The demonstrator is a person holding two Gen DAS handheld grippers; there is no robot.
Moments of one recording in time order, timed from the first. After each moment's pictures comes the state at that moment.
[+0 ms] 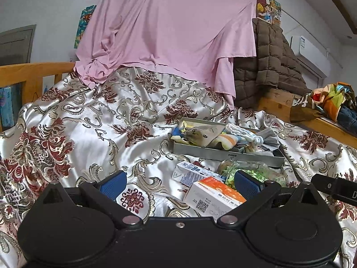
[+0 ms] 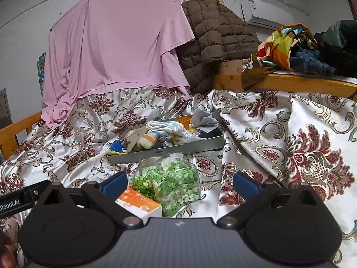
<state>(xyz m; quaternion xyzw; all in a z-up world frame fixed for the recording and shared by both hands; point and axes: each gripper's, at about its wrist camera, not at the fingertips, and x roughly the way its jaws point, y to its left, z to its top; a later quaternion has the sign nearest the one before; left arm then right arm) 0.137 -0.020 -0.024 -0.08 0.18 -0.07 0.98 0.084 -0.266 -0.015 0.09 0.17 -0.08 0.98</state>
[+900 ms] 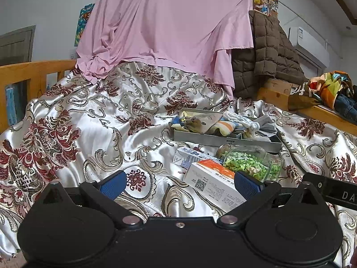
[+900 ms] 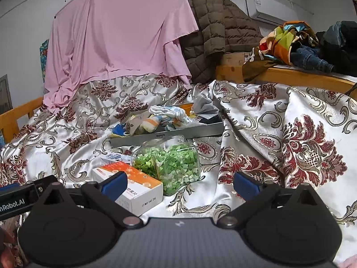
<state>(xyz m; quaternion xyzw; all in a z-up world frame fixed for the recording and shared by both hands) 0.109 -0.025 -0.031 -0.06 0.19 -0.07 0.98 0.070 -0.257 -0.025 0.07 0.20 -0.08 0.97</state>
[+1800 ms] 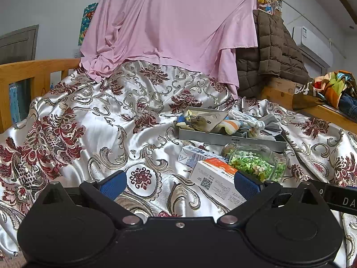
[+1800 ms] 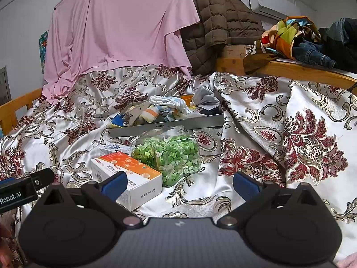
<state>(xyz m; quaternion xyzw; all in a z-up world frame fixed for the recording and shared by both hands) 0.109 -0.022 -0.033 -0.06 0.20 -0.06 0.98 0.073 -0.257 -0.030 0.07 0.22 -0.08 0.97</state>
